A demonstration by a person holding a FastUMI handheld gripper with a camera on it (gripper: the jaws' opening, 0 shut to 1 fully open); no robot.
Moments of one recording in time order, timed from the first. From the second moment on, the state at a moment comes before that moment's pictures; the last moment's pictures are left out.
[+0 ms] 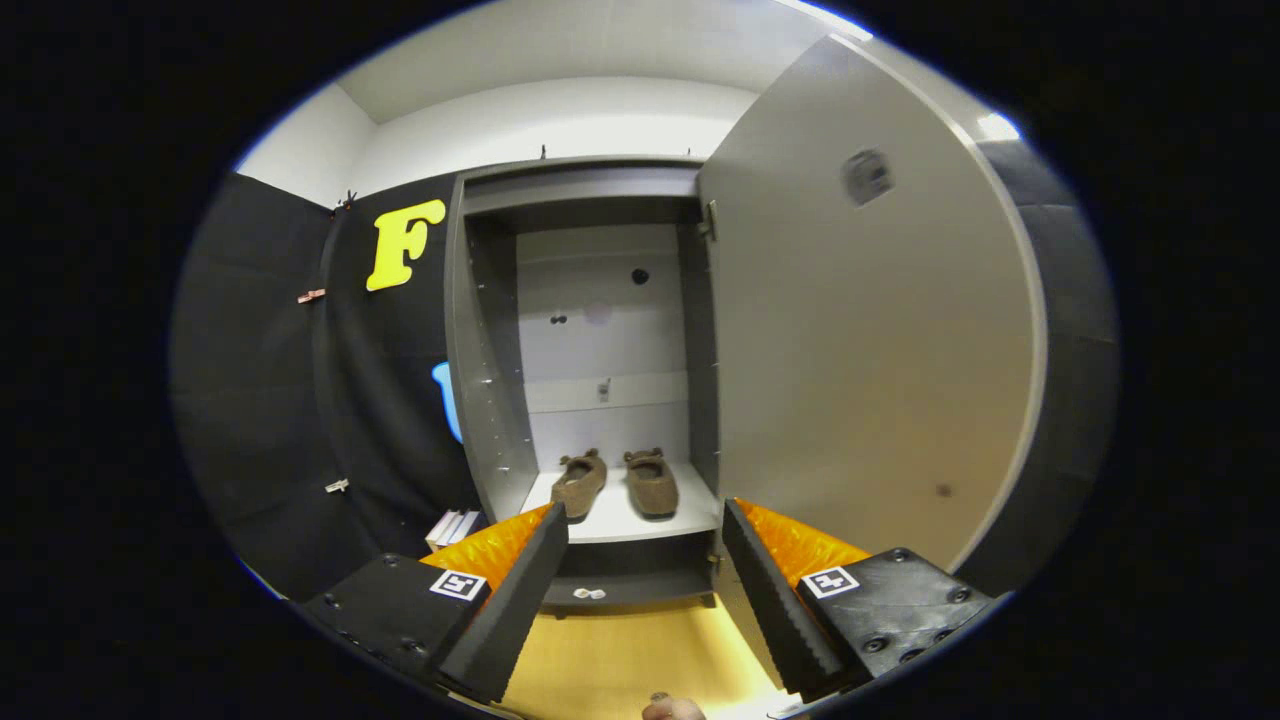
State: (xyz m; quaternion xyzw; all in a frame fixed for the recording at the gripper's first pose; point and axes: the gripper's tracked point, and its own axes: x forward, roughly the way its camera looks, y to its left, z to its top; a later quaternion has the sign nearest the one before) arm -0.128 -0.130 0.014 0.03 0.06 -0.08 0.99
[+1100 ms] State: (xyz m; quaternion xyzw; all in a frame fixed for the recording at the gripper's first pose) arm -0.171 -0.337 -0.010 0.03 0.08 -0.09 0.99
